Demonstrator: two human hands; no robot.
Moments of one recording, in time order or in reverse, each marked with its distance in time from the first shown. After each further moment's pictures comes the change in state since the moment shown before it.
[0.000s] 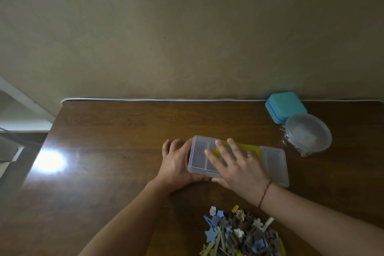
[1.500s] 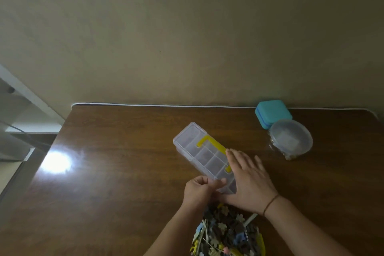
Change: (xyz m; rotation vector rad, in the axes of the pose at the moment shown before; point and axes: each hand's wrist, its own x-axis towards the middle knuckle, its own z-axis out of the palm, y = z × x) left_hand -0.040 0.132 0.038 -1.210 -0.007 -0.867; right_hand -0.057 0.028 -0.001 0.402 -0.204 0.280
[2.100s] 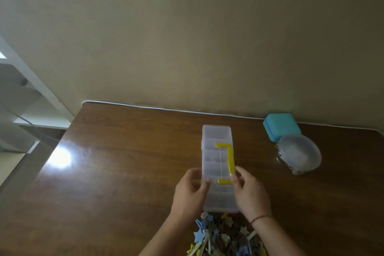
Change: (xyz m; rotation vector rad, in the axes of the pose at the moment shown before) left_hand -0.010 0.016 -0.035 0.472 0.193 0.379; right_hand 0.013 -0.028 0.014 0.520 0.197 0.355
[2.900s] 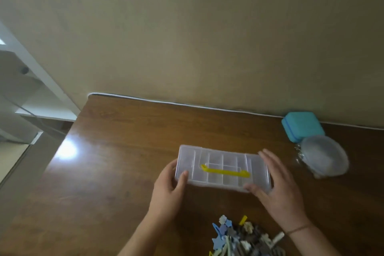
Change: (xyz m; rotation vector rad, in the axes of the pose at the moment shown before) left_hand 0.028 -0.050 -0.078 -0.076 0.109 0.111; right_hand 0.009 0.001 -0.016 -0.104 0.081 -0.303
